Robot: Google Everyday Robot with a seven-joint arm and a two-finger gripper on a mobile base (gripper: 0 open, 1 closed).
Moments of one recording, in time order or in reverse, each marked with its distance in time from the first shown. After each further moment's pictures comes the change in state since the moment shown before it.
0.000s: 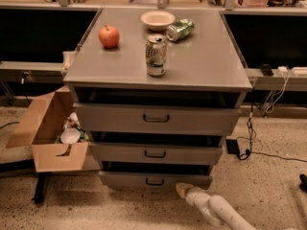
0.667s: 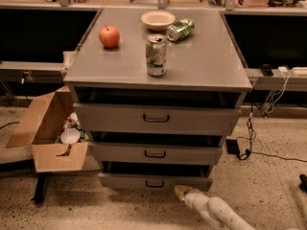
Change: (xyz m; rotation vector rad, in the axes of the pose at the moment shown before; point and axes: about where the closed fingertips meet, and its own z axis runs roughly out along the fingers) arm 0.008 0.011 -0.004 -0.012 0.021 -0.014
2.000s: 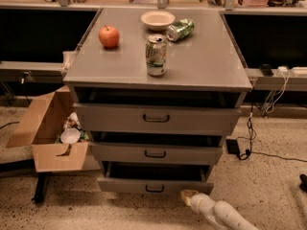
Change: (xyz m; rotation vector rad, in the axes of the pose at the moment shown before) arm 0.016 -0.012 -0.034 0.045 0.055 -0.085
